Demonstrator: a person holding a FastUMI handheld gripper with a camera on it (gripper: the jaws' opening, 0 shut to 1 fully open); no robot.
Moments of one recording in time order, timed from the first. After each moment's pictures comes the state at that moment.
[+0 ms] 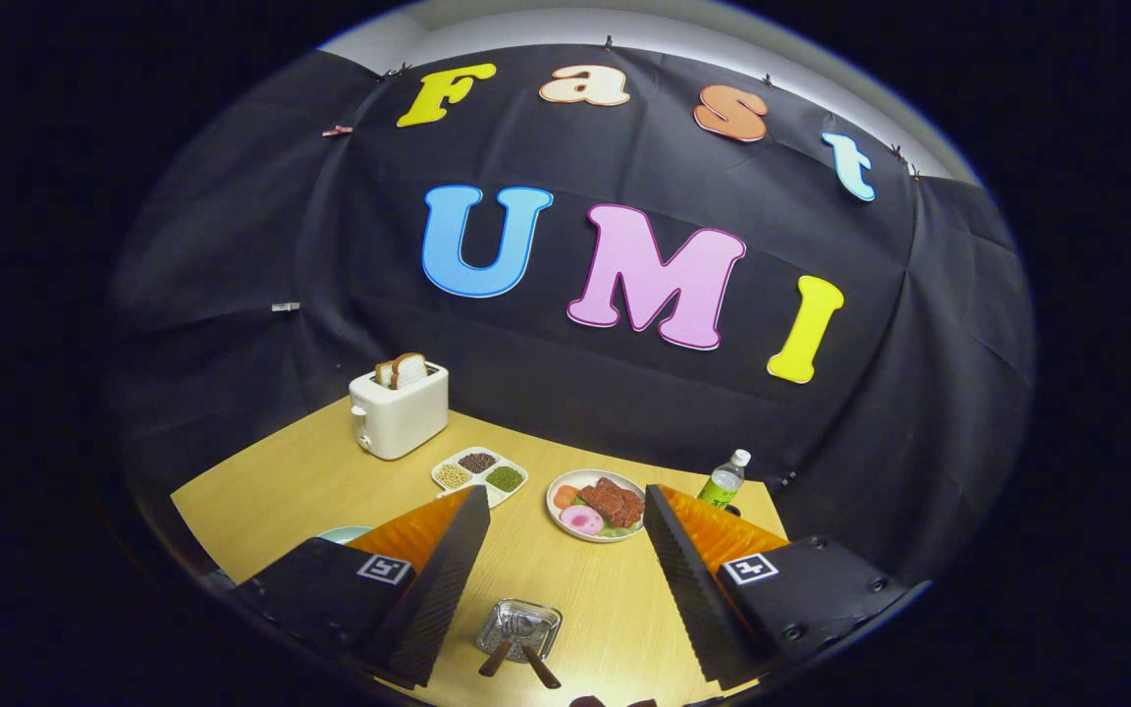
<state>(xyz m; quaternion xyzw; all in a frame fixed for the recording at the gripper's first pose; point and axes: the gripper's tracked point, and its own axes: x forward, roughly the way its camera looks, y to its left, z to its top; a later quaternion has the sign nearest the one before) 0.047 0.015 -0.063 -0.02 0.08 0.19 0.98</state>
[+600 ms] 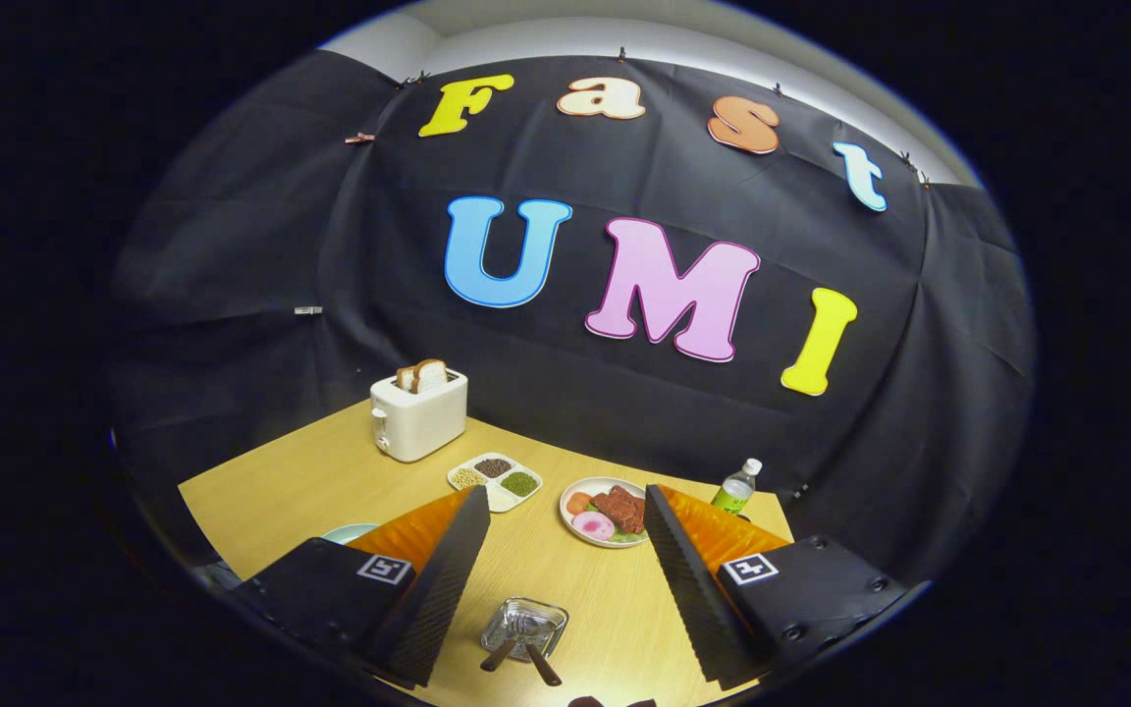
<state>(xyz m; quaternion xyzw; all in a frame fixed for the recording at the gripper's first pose) 0.031 0.018 -0.060 -0.03 0.06 0.21 0.98</state>
